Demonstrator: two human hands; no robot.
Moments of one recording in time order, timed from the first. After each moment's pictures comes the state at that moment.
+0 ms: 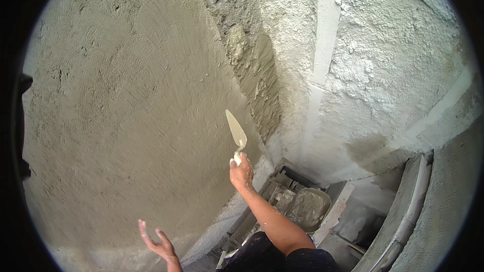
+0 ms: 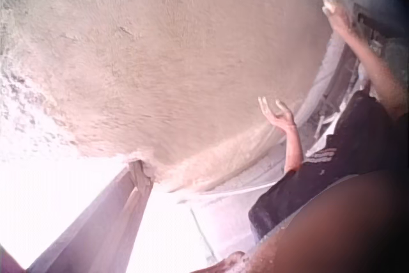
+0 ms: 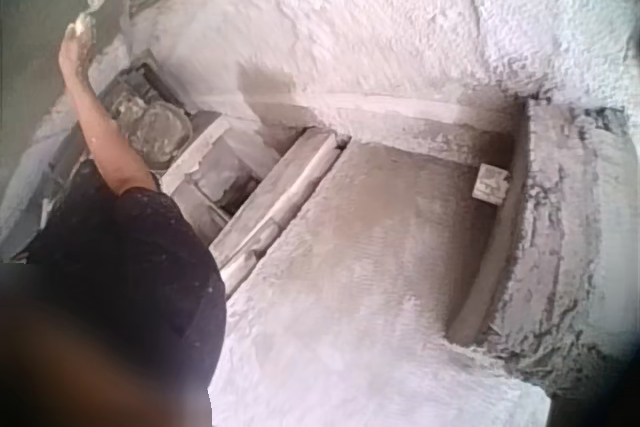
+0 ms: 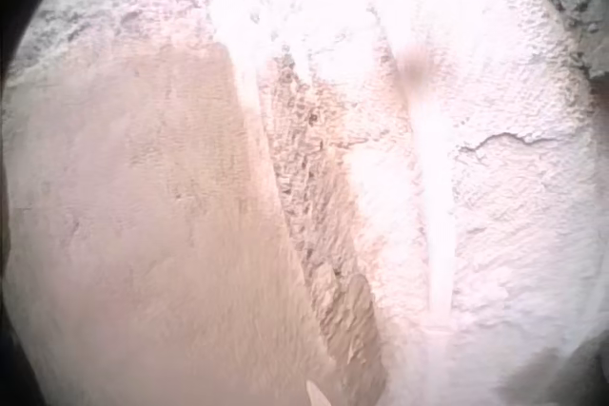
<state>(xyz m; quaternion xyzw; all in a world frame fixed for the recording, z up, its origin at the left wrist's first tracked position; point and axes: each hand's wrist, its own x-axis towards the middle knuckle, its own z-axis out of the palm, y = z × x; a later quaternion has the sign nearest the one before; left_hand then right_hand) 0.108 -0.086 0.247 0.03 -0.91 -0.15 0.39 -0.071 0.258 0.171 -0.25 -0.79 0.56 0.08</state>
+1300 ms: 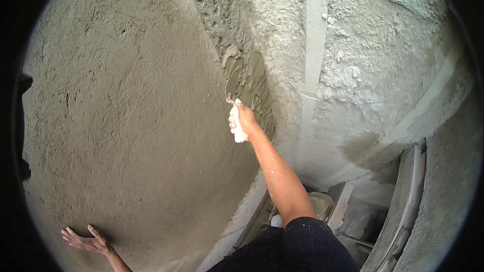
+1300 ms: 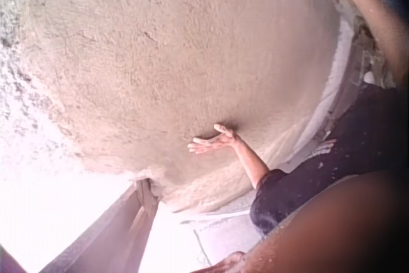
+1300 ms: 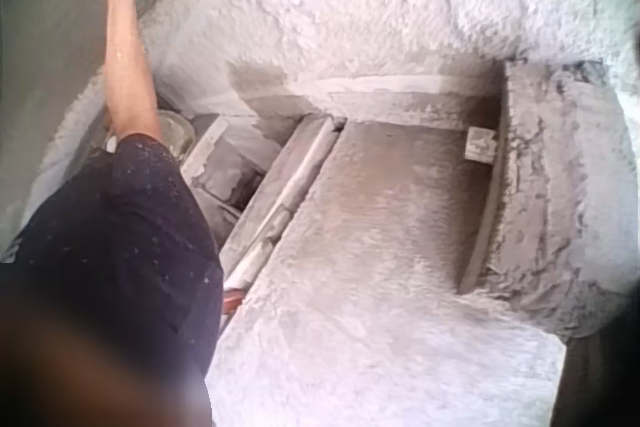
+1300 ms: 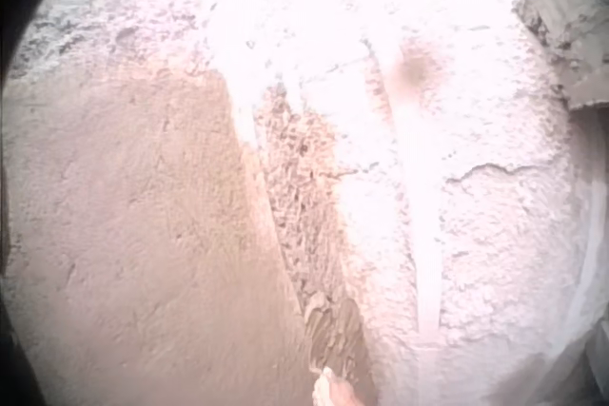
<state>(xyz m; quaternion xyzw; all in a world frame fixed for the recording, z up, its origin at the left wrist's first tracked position) -0.011 -0.224 0.486 -0.01 -0.73 0.22 0.65 -0.242 0.363 0.286 -0.14 -0.42 0.90 -0.04</state>
